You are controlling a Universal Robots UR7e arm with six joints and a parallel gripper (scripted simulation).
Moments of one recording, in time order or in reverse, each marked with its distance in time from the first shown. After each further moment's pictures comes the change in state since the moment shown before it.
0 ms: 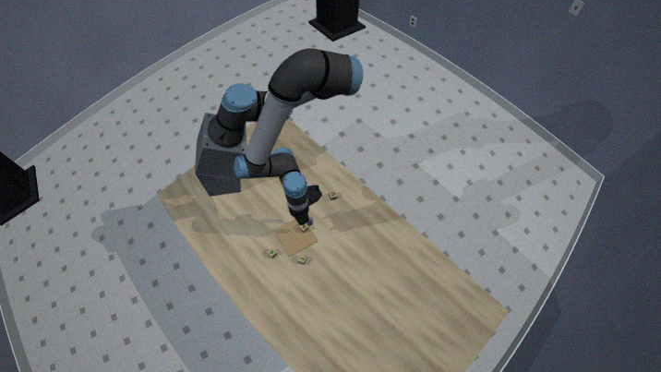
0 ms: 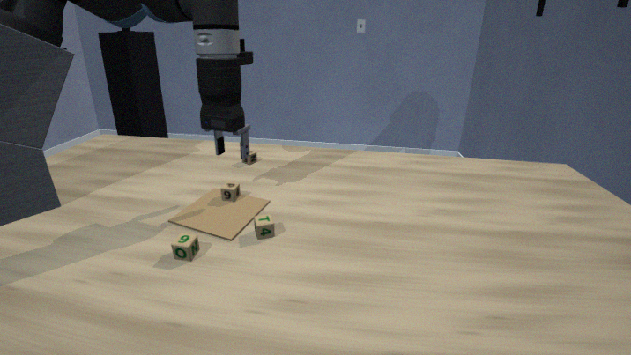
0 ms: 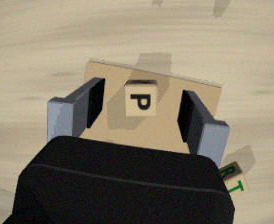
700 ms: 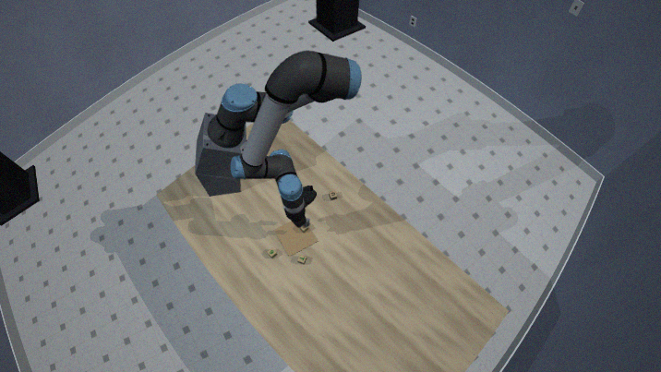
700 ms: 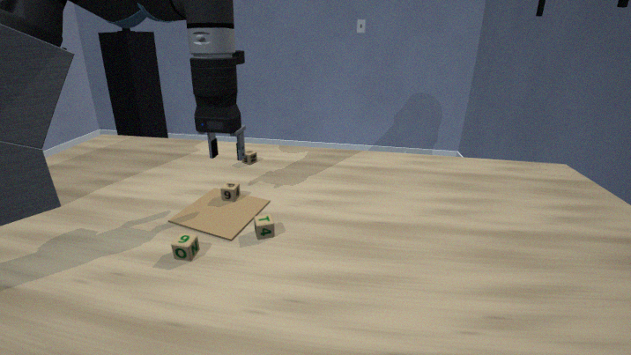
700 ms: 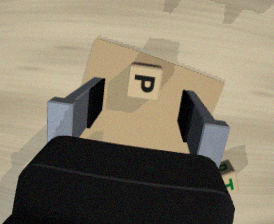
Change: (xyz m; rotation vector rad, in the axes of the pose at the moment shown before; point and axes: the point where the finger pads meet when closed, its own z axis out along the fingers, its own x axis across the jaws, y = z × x) arm -0.001 0.017 -0.002 0.005 0.003 -0.142
